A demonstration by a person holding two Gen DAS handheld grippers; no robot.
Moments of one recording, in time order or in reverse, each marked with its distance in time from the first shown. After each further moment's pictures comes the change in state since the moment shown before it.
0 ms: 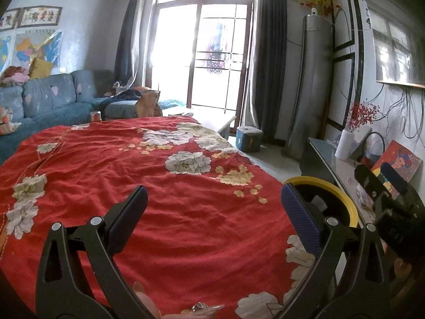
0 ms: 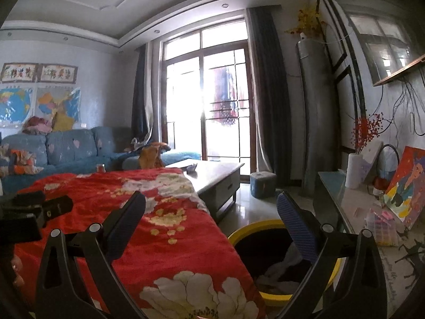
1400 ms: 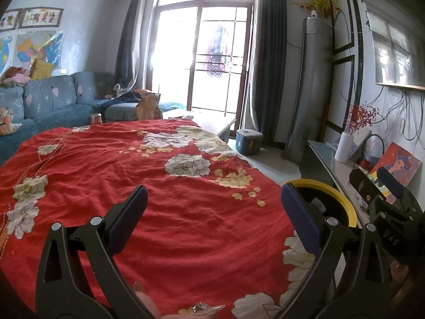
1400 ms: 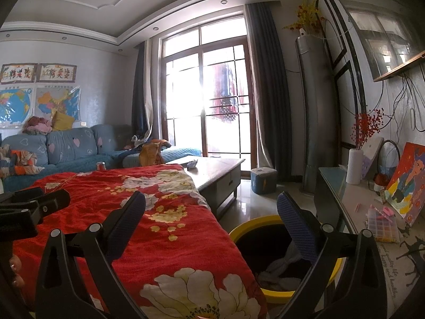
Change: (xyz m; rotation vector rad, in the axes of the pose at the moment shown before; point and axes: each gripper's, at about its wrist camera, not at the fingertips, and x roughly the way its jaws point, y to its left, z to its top) left arm -0.003 -0.001 0.003 -0.002 -0.009 0.001; right arm 0.000 0.003 -0.002 0.010 0.009 -0.002
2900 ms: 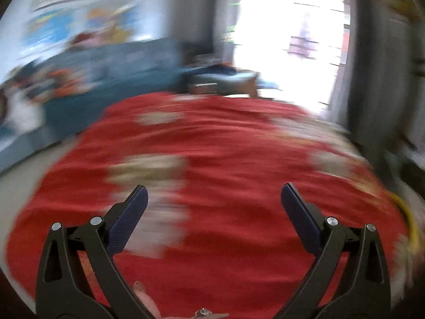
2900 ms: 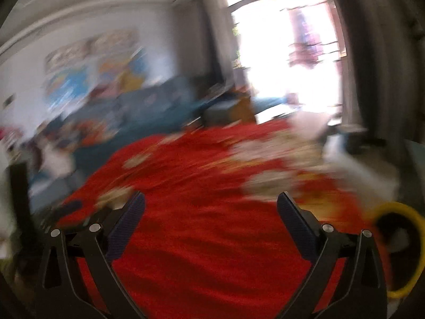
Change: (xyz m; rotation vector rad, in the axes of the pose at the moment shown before) left arm -0.027 0.240 0.013 -0.225 0.155 0.494; right arm 0.081 0.229 0.036 -0.022 0.407 0.542
